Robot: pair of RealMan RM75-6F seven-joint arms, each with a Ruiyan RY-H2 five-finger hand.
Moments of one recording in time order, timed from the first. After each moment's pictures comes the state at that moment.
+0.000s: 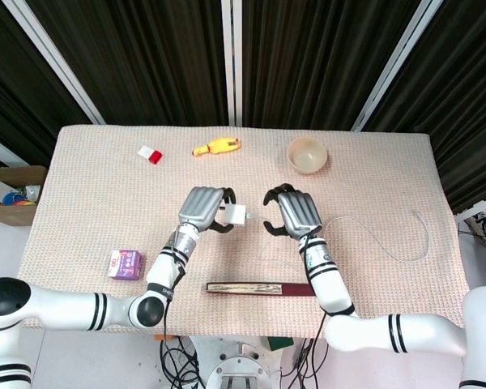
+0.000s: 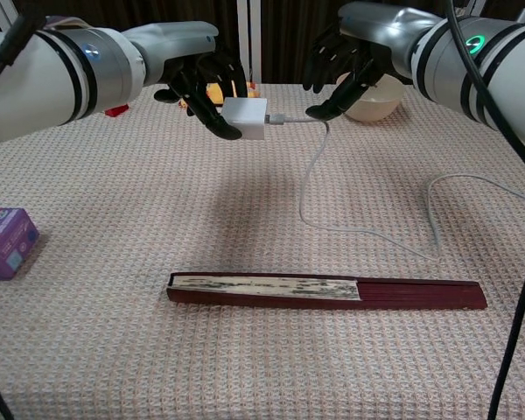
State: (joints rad) left arm -1.02 -1.61 -0.34 -1.72 0.54 1.10 0.59; right arm 0.90 -1.60 0.34 -1.83 -0.62 1.26 -0.64
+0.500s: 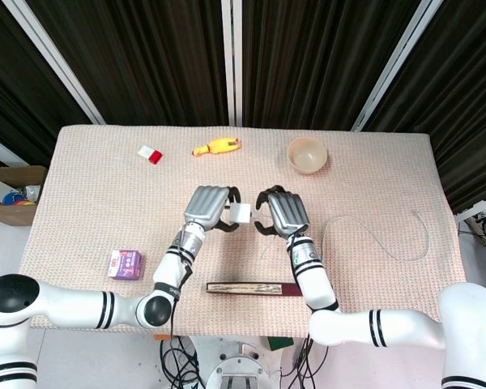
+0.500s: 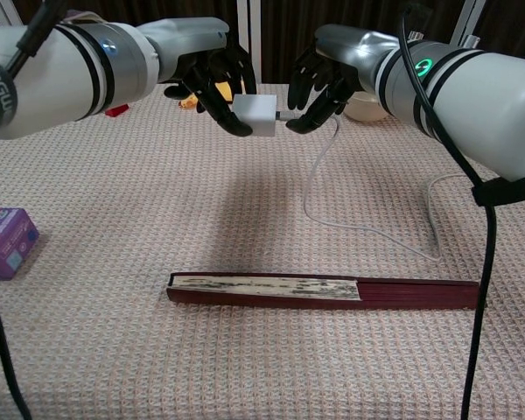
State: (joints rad) left arm -1.05 -1.63 -0.35 -1.71 0.50 1.13 0.62; right arm 0.94 -1.68 0.36 -1.75 -0.57 1.25 -0.65
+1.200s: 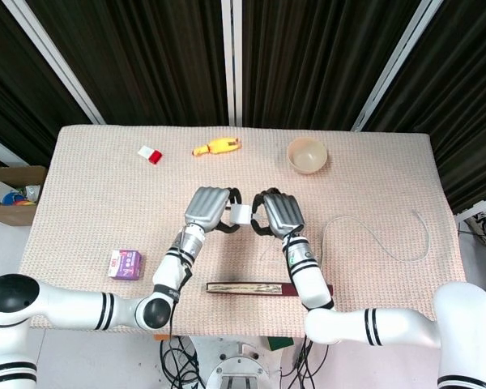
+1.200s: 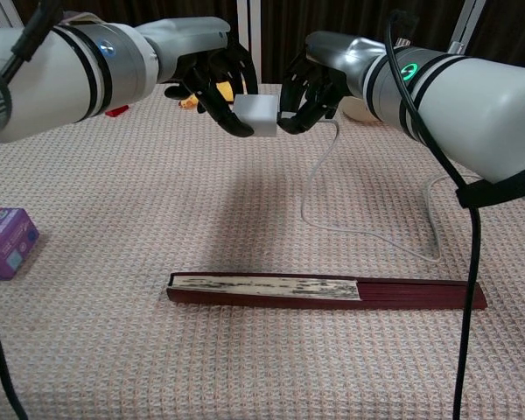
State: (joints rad) left arm -1.05 -1.62 -0.33 -1.72 0.52 1.14 0.61; right arm 0.95 -1.71 0.37 -1.73 -0.55 1.23 -0.64
